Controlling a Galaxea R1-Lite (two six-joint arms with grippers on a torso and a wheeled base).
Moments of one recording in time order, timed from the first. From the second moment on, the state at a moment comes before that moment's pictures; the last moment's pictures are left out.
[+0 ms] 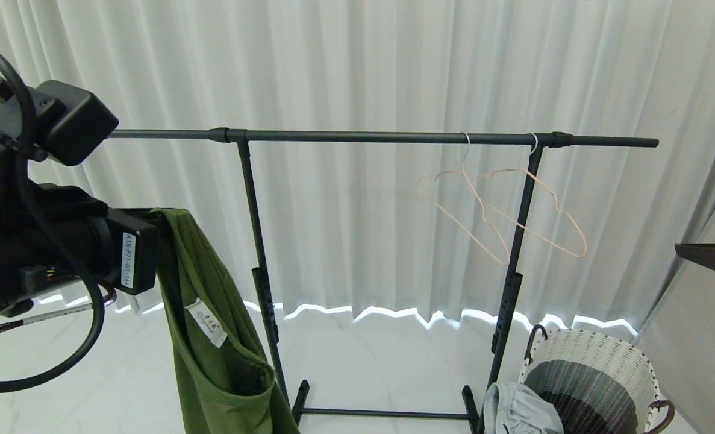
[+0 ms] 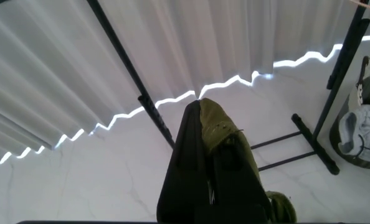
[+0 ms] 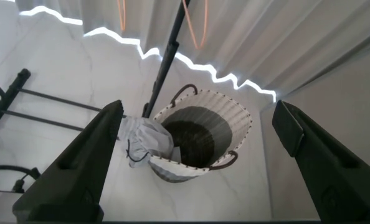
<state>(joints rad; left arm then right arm) -0.43 1.20 -0.95 0.08 0.18 0.21 0.26 1.15 -1.09 0.40 -0.17 -0.18</state>
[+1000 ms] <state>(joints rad) -0.43 1.18 -0.90 0.07 0.19 0.26 0.22 1.15 -1.06 0.38 -0.17 -0.18</state>
